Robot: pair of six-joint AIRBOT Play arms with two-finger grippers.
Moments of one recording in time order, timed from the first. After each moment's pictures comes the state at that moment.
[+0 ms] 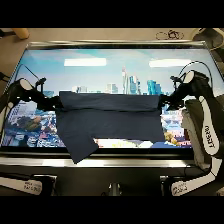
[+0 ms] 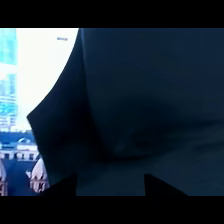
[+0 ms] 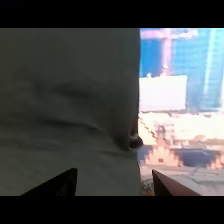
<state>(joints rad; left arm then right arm) 0.12 -1.63 1.35 1.25 -1.23 -1.56 -0.11 -1.71 1.52 -1.34 1.42 1.55</state>
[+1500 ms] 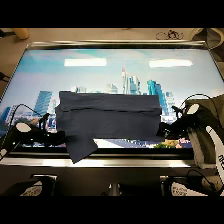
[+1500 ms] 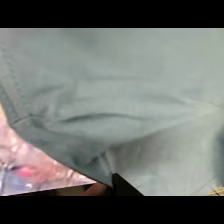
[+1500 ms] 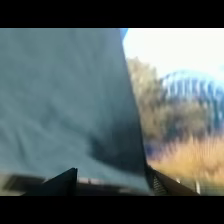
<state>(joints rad) 0.13 -1.12 0.50 0.96 -1.07 -1.36 -0.20 -1.39 0.85 -1.22 1.26 1.46</state>
